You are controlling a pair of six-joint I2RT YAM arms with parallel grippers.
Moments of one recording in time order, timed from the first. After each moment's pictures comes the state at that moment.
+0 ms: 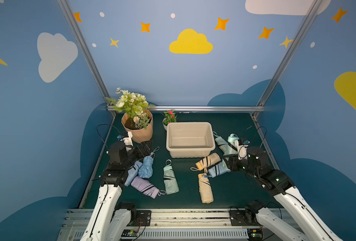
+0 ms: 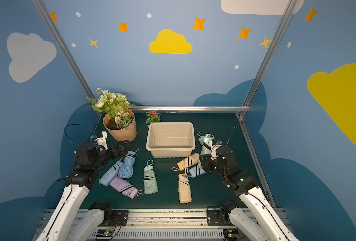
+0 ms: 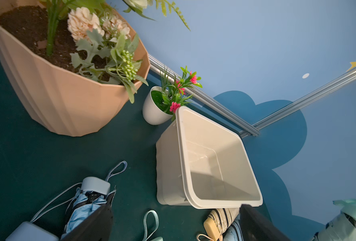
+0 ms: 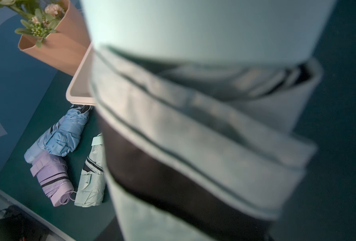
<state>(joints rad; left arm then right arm) -0.01 0.80 0.70 -0.30 0.38 -0.56 0.51 0.78 0.85 -0.70 -0.05 0.32</state>
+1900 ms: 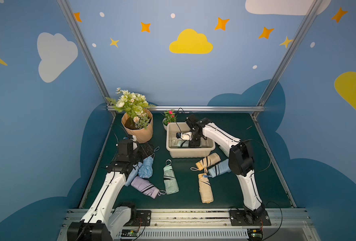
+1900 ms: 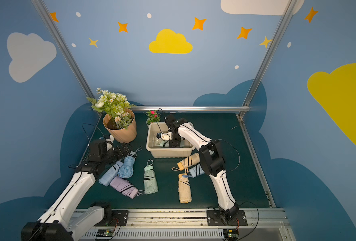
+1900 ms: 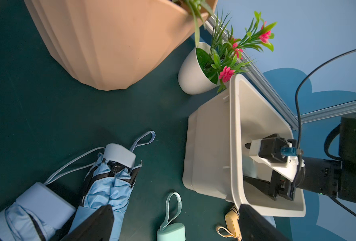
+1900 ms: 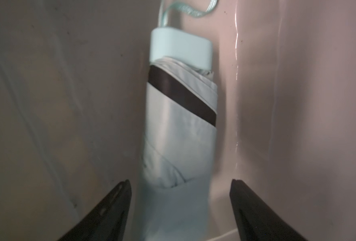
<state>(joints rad) -0.04 1.00 0.68 -0.35 0.30 -0.61 0.66 2.23 1.99 -1.03 0.04 -0.87</state>
